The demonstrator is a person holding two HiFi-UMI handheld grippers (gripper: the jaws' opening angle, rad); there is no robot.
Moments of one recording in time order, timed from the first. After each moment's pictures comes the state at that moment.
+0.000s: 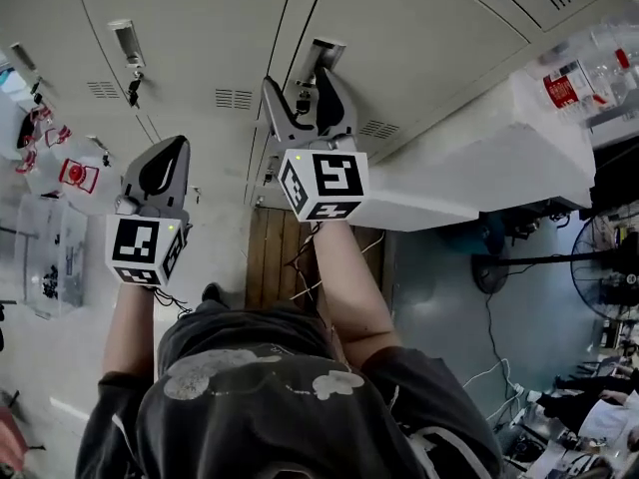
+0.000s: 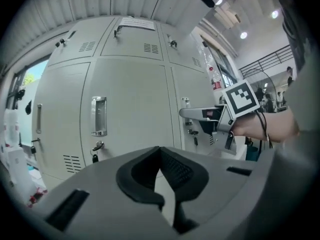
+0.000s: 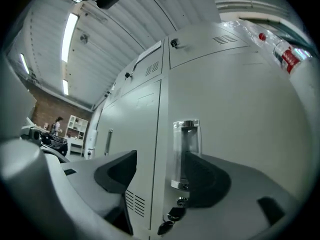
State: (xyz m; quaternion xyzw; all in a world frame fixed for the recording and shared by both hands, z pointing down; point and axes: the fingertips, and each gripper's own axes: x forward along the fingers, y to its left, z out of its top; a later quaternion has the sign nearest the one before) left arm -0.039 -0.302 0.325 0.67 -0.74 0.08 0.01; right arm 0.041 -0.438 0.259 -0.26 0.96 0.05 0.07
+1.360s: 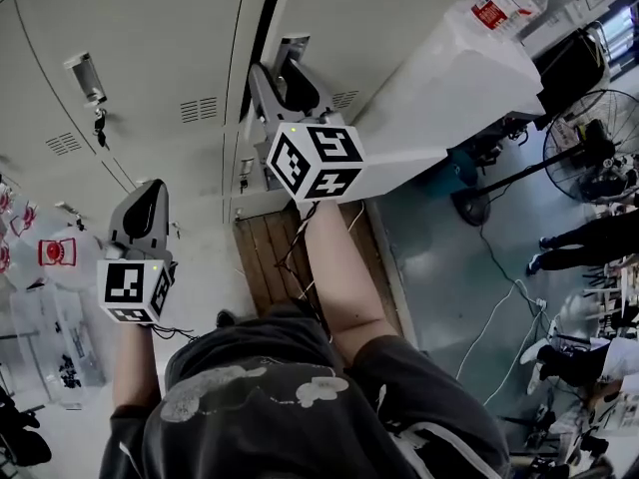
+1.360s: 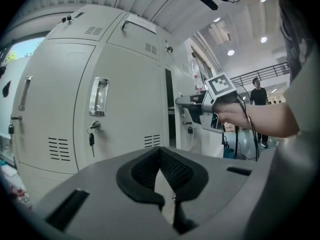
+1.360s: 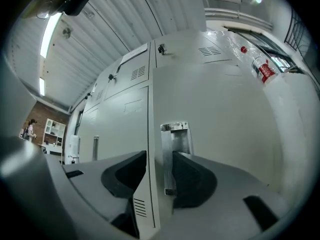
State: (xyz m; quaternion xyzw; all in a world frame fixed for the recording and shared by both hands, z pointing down) left arm -0.054 -0.272 0.370 0.76 -0.65 0.05 0.01; right arm 0.060 -0.433 0.250 -0.37 0.92 -0.01 0.08
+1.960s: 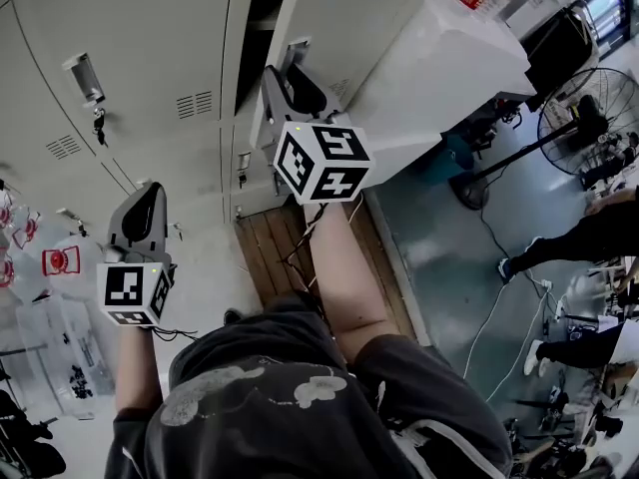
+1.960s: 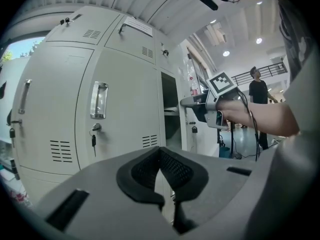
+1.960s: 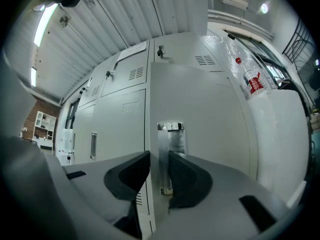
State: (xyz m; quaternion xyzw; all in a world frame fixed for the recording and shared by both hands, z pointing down) left arm -0.049 -0.252 0.367 0.77 -0.64 0.05 0.00; right arm 0.093 -0.409 0.251 -0.42 0.90 -0.01 0.05
